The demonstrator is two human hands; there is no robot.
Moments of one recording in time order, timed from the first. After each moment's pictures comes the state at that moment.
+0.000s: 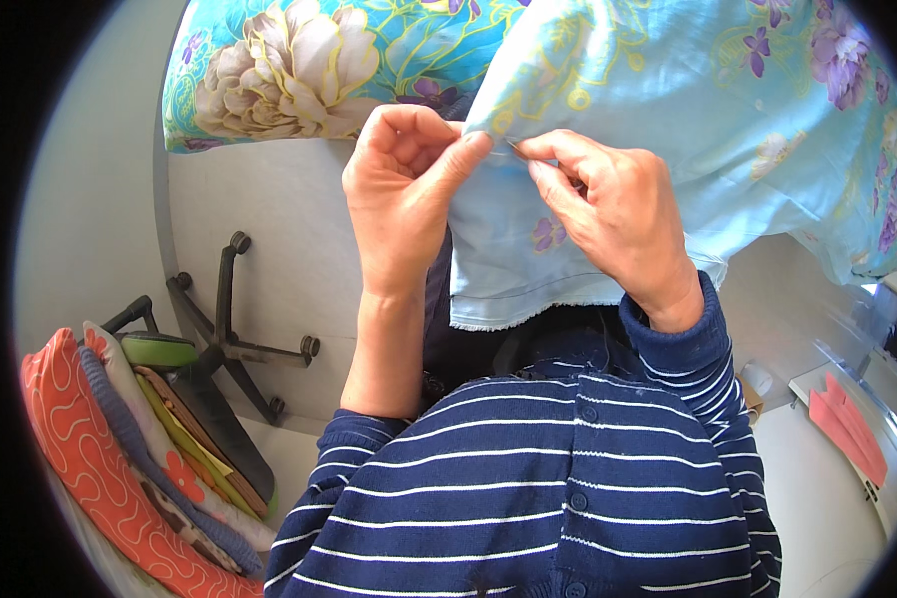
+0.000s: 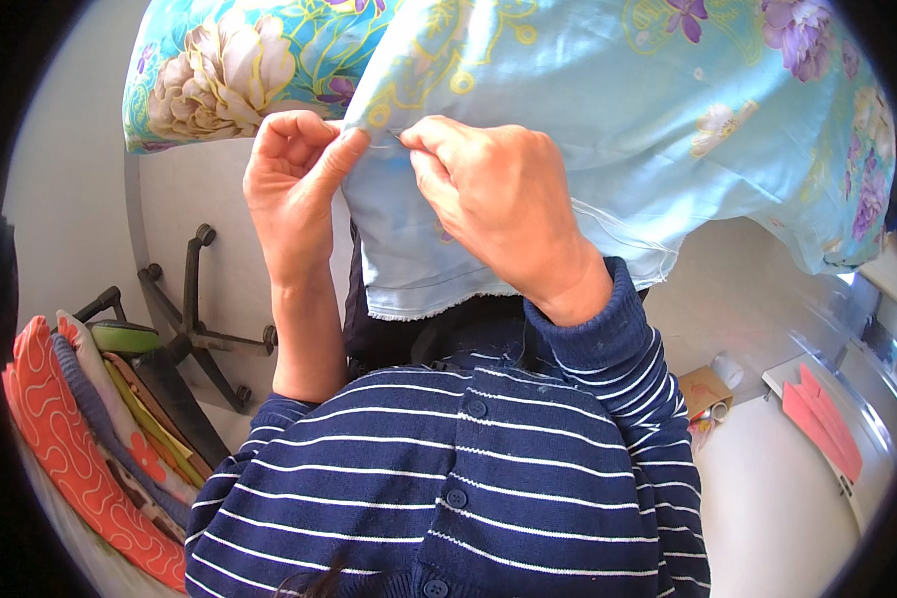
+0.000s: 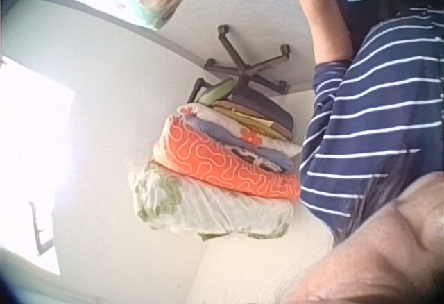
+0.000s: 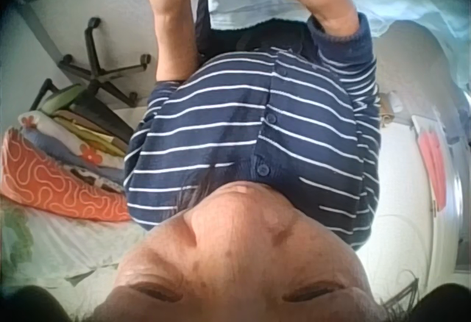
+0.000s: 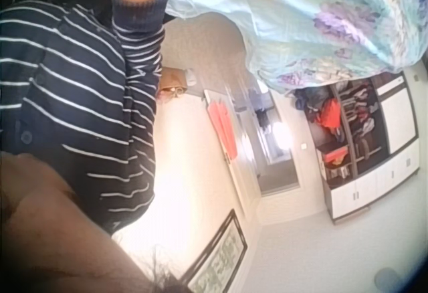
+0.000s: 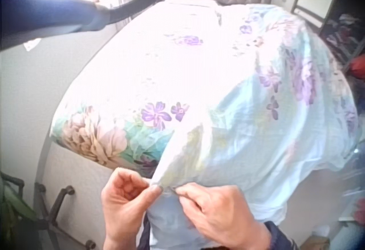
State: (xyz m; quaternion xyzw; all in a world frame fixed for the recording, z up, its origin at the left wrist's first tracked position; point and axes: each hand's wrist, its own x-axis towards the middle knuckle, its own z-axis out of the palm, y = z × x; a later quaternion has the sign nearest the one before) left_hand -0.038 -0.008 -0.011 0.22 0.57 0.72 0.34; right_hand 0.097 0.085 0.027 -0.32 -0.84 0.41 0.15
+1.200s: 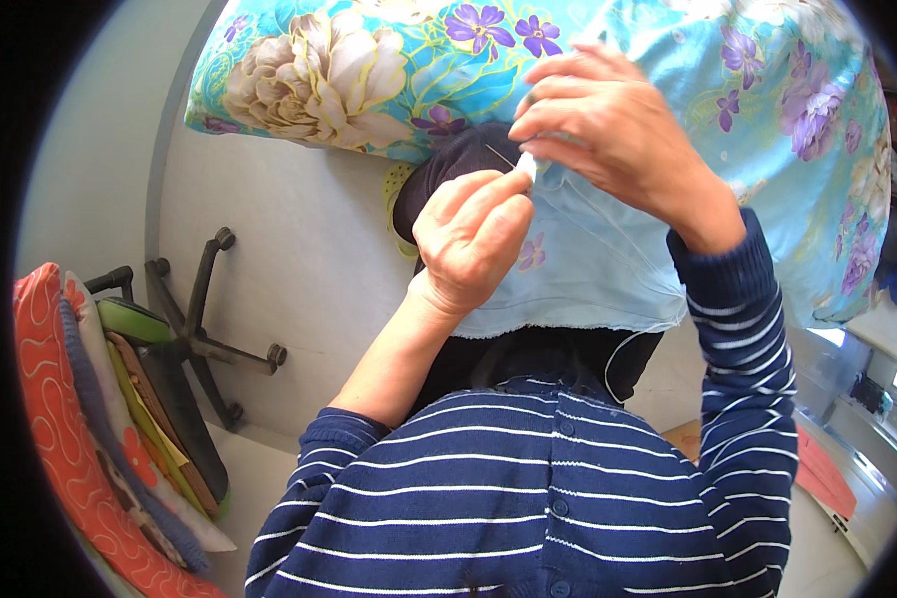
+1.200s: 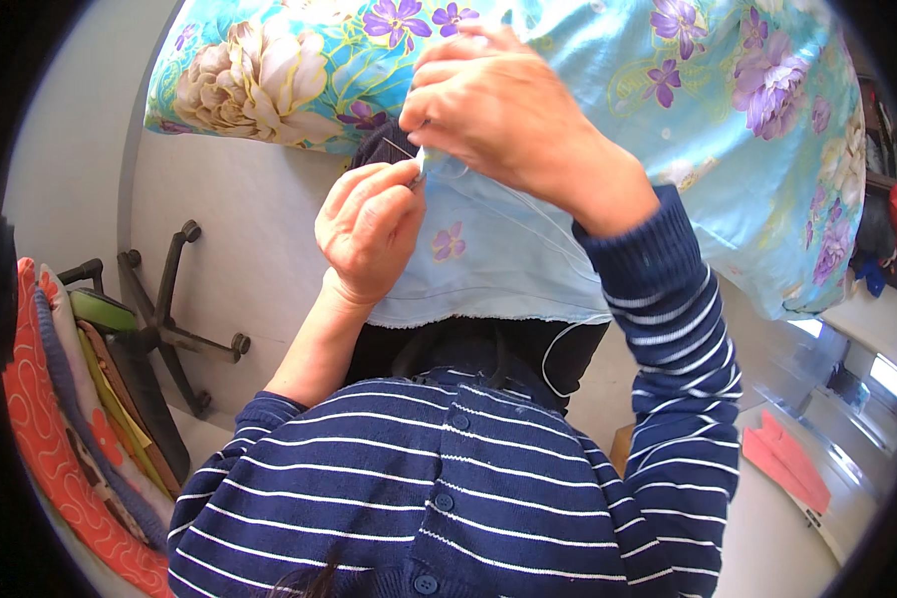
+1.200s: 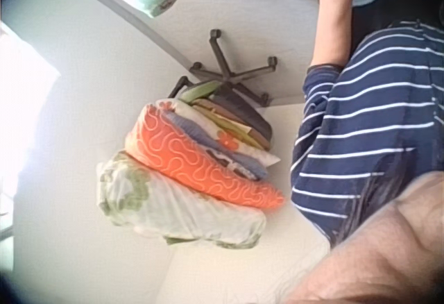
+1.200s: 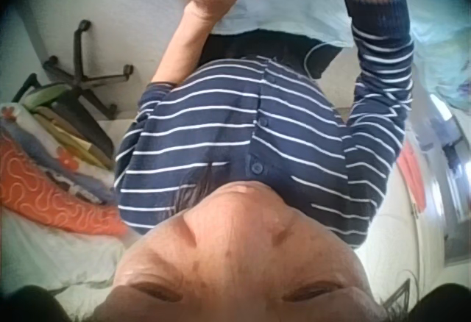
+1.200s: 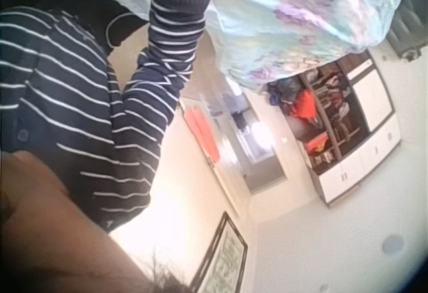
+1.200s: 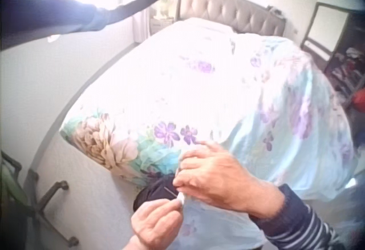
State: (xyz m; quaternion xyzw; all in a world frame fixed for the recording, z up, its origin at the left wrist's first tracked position) left_hand -0.007 0.000 -0.028 0.55 0.60 0.55 -0.18; right_hand 0.062 0.165 0.061 0.06 -0.97 0.14 0.16
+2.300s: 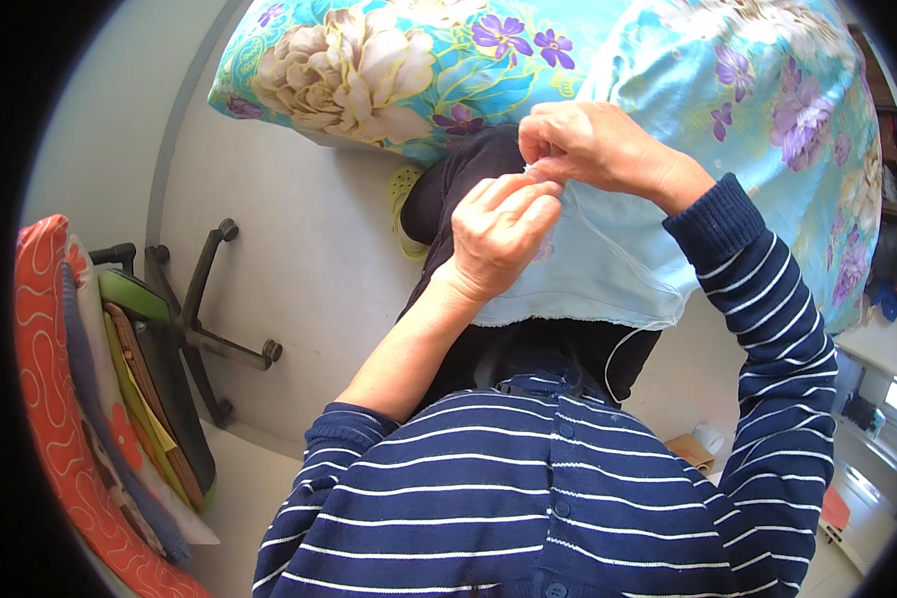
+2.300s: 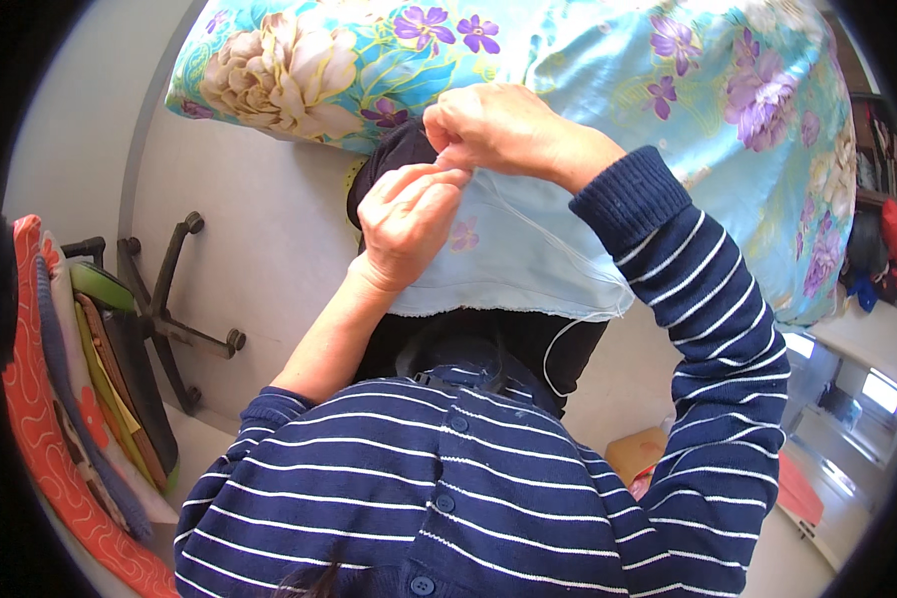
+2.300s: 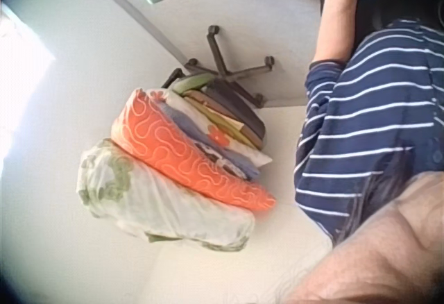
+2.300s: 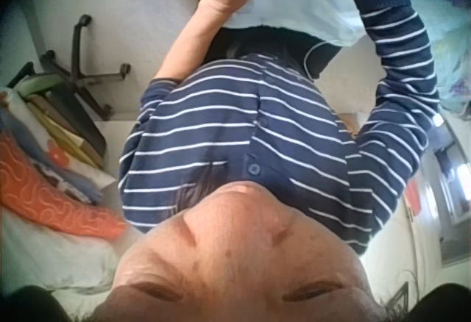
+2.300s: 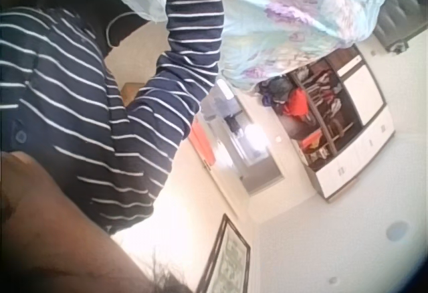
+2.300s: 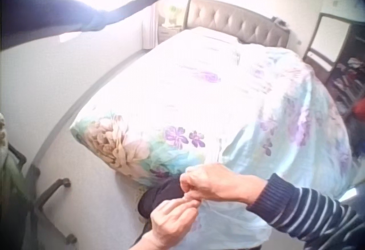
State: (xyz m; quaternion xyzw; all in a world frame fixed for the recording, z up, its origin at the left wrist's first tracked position) left_hand 0.005 -0.005 -0.032 0.59 0.63 0.48 -0.17; right_hand 0.055 0.154 0.044 0.00 -0.97 0.23 -0.06
